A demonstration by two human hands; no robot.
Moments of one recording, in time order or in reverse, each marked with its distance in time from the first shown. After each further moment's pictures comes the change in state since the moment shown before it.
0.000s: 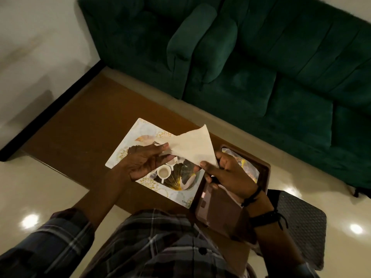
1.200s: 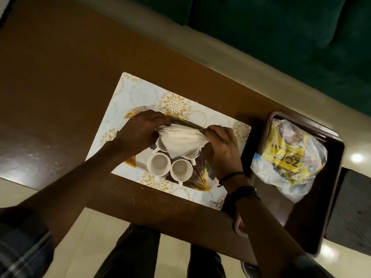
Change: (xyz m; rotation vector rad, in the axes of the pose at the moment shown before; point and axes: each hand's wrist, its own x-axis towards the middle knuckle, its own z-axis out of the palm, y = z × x) left_hand 0.214 0.013 -0.173 1.846 -0.162 0.648; right_hand 0.243 0.217 0.001 -1.117 0.426 -0.140
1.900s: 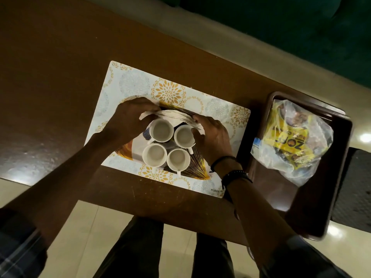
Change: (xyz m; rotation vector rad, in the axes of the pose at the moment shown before) left_hand 0.002 -0.011 0.010 -0.092 0.058 -0.171; right_hand 0.002 0.008 0.031 0.161 -0.134 0.203
